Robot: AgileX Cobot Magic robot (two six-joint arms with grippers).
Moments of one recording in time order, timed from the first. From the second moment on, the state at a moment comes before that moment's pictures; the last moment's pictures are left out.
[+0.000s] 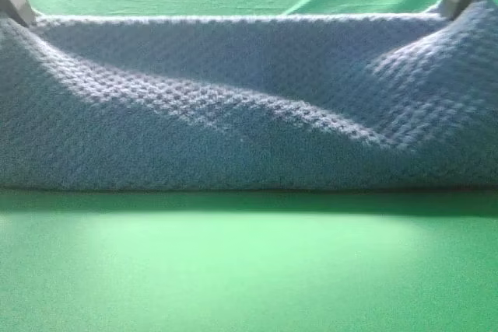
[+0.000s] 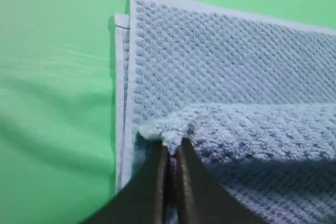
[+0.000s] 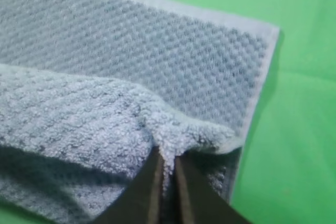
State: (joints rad) left arm -0.28 1.37 -0.83 -0.46 0.44 0.08; right arm 0.34 1.46 -1.04 0.12 0.77 -0.01
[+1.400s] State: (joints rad) left arm -0.29 1.68 -0.89 -0.51 0.10 0.08; right arm 0.31 1.83 -1.23 -0.09 0.50 0.12
